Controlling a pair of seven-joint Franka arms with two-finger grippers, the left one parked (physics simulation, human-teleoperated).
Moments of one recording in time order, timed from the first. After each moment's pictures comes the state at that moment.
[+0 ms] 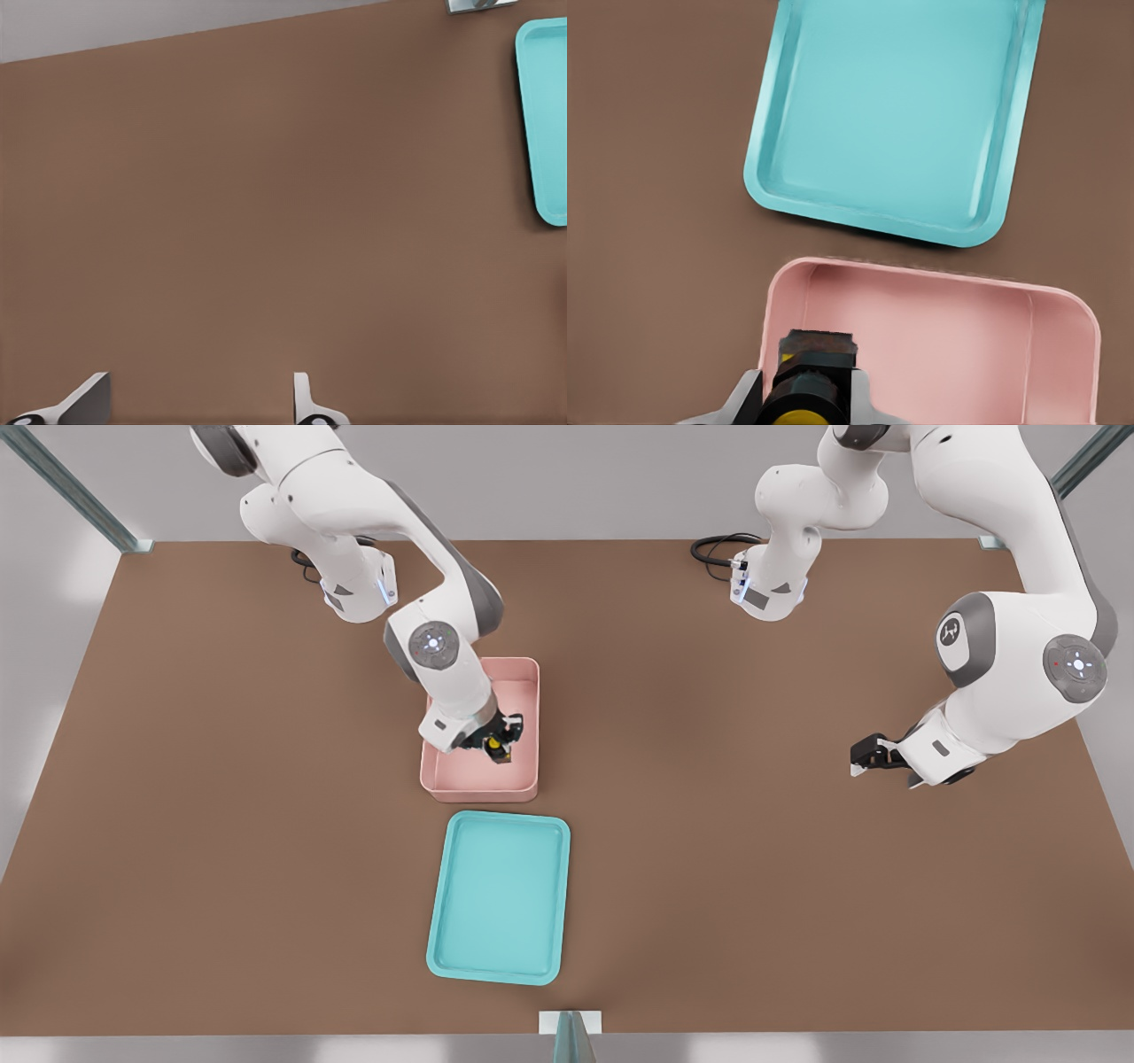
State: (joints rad) arm 0.55 0.29 0.09 -1.77 0.07 2.18 0.49
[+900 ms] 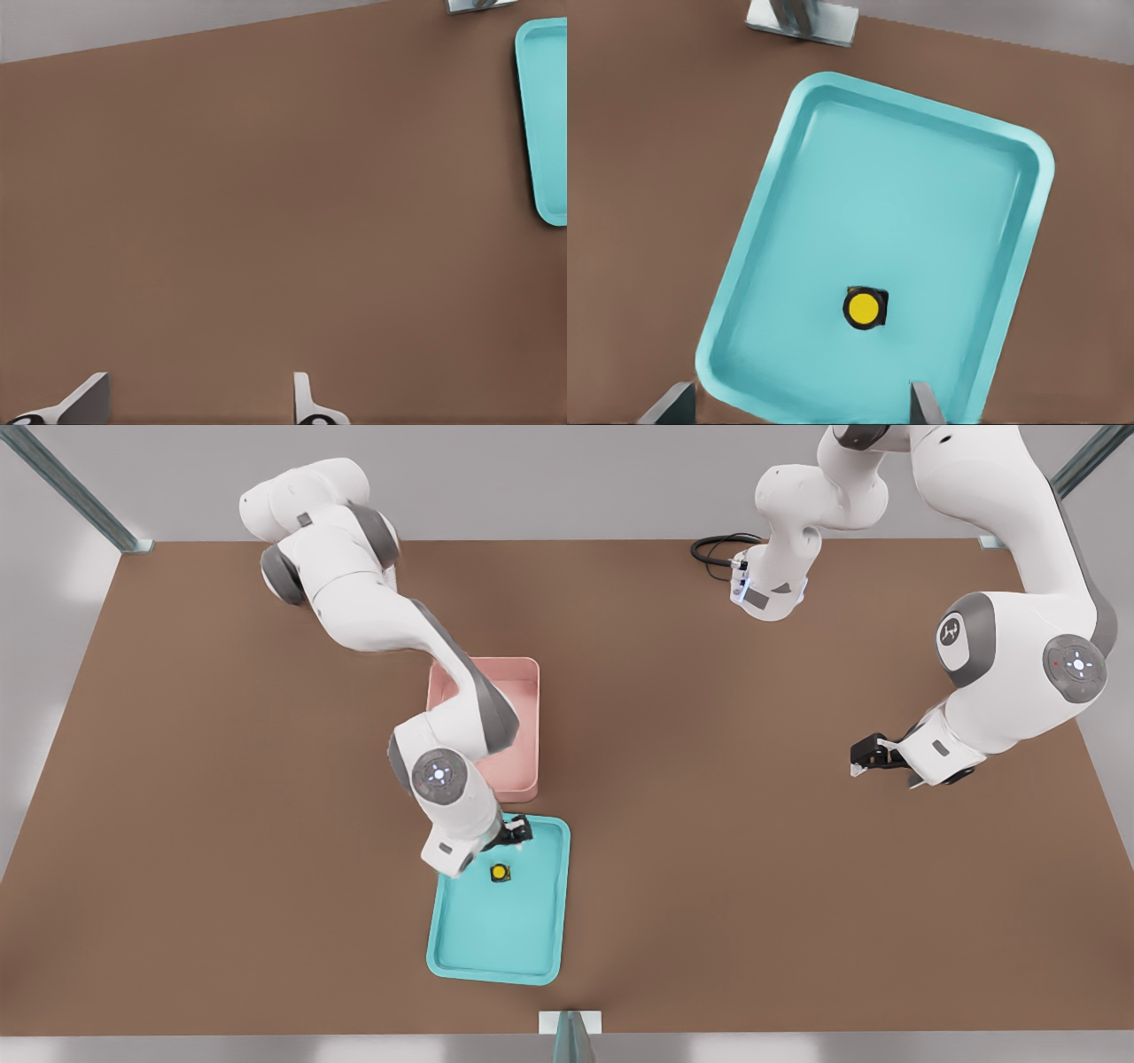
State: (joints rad) arm 0.49 0.83 0.03 -0.87 0.02 1.83 0.27
